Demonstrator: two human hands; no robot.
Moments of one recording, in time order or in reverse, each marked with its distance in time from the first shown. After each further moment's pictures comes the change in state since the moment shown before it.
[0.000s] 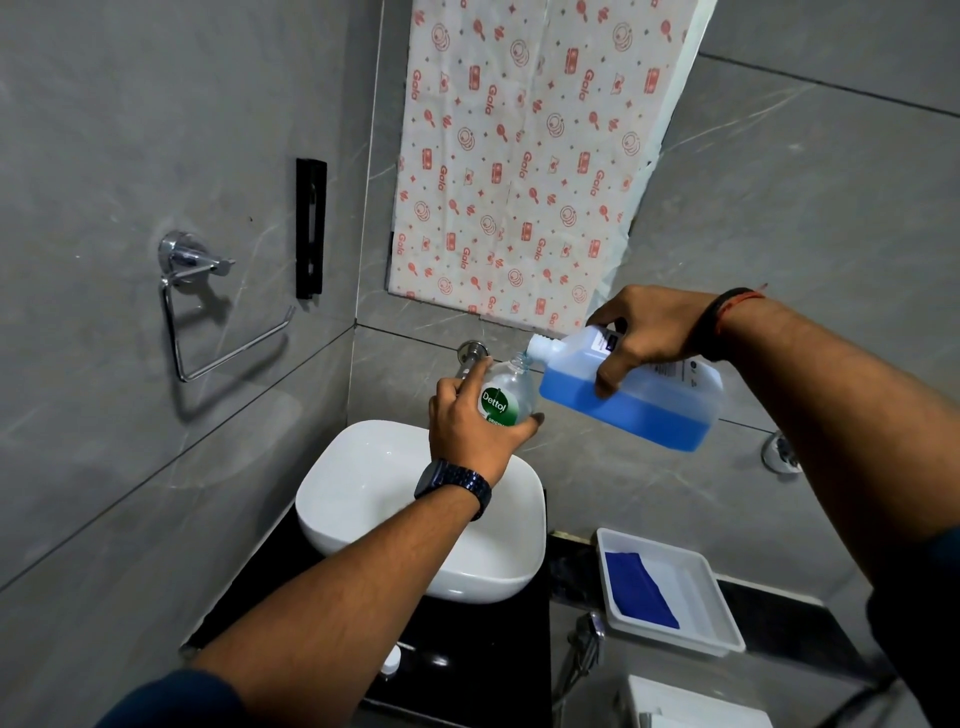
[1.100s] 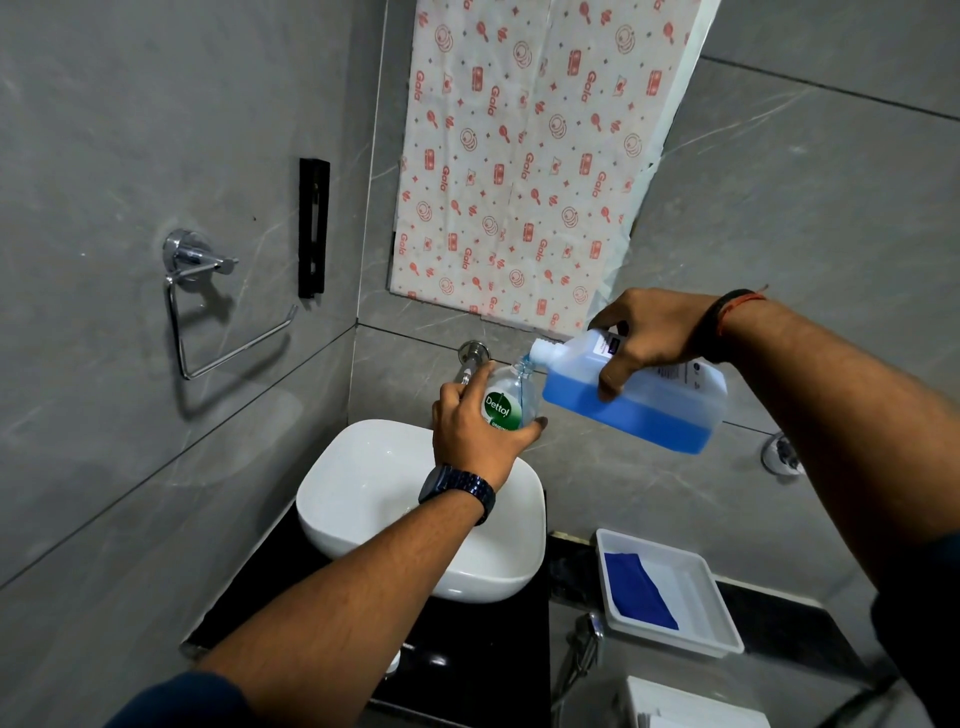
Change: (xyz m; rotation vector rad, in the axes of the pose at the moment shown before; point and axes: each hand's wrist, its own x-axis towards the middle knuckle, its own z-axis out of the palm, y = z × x) left_hand -0.005 0.000 0.001 -0.005 -0.013 -0.022; right_hand -0.003 -0.004 0.000 -0.033 -0.009 0.034
